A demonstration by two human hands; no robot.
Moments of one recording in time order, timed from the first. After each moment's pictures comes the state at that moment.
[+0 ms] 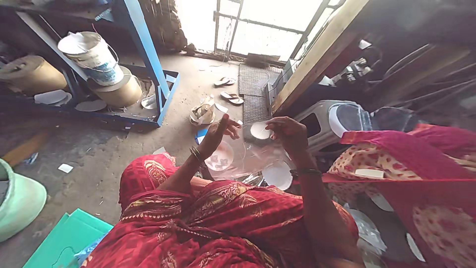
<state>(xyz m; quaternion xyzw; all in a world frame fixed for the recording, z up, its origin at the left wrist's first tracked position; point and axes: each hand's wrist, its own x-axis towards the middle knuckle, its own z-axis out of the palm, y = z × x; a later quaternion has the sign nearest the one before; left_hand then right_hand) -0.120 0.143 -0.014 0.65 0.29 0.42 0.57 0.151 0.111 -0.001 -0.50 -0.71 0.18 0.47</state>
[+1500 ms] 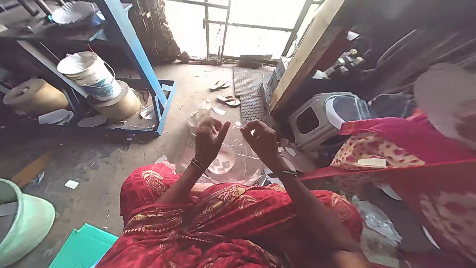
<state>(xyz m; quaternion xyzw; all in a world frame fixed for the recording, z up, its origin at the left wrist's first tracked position) -0.115 0.140 -0.010 0.73 0.47 0.46 0.19 0.083 0.110 -0.015 -0.53 -0.71 0.05 0.46</state>
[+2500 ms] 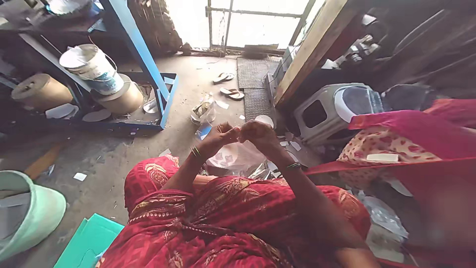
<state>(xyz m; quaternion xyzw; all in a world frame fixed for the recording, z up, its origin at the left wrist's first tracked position) -0.111 0.143 -0.023 0.52 0.30 0.35 0.71 0.083 0.105 -0.022 -0.41 -0.66 0.40 0.49</state>
